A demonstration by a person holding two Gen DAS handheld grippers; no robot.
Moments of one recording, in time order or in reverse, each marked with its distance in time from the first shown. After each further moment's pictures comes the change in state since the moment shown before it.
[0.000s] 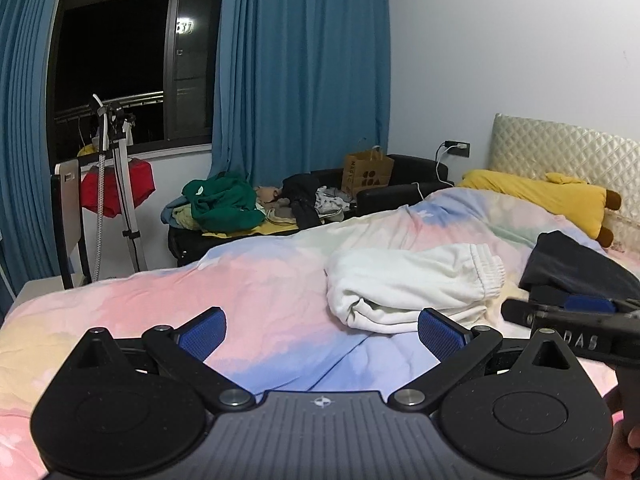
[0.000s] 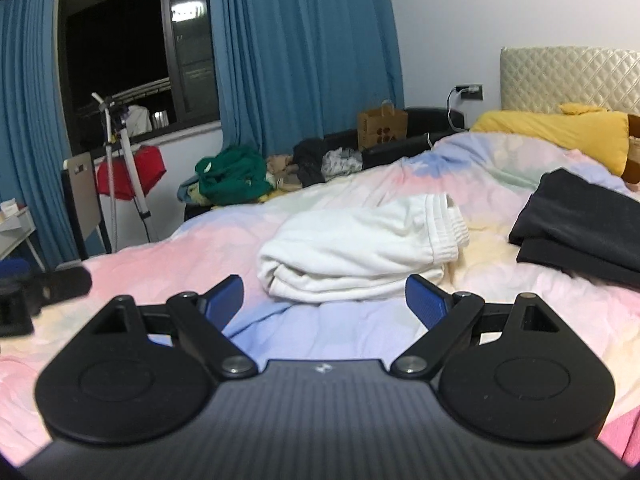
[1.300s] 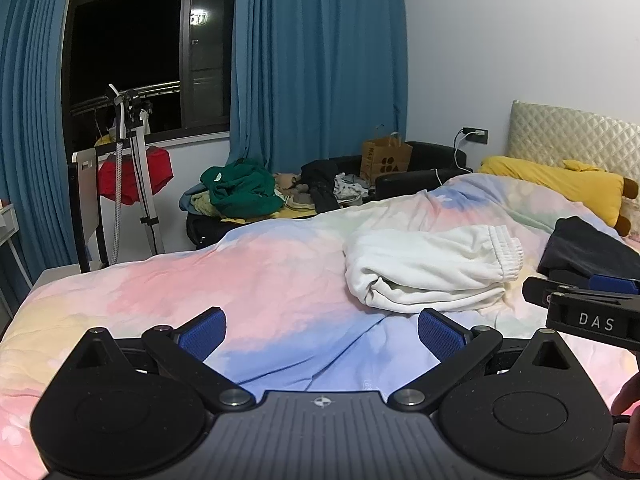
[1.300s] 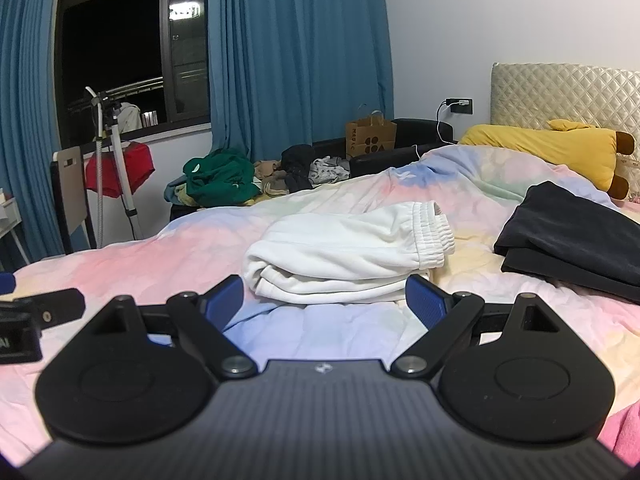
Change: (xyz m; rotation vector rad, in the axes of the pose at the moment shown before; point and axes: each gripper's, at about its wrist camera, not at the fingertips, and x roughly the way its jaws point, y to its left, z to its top) left arm -0.003 -0.003 -0.014 0.008 0.031 0.073; right arm -0.003 0.007 -0.008 -0.047 -0.011 -0.049
